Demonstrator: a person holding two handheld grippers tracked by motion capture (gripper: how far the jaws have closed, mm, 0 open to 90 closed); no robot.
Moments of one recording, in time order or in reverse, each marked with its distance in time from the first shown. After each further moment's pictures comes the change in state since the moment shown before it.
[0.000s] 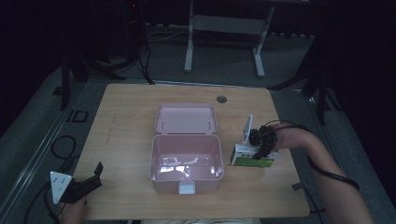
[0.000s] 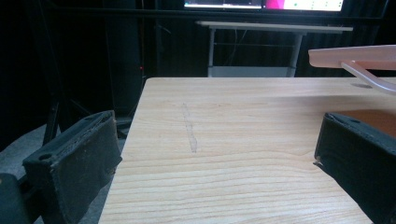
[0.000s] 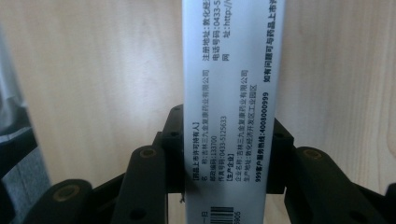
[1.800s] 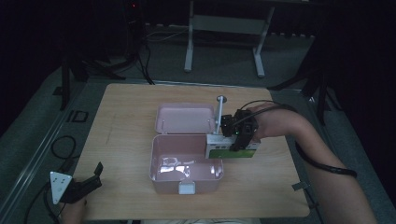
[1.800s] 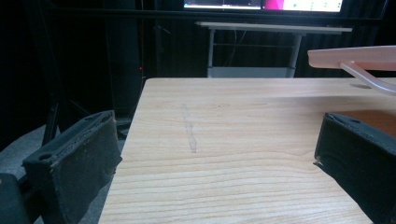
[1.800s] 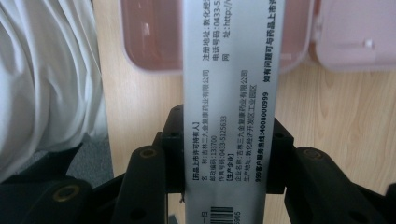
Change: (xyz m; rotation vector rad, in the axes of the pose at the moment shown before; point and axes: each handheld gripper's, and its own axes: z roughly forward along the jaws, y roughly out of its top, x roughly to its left) left arm 0.000 0.000 0.000 -0.002 -0.002 -0.001; right arm 0.059 0.110 -0.118 -0.010 -0.076 -0.094
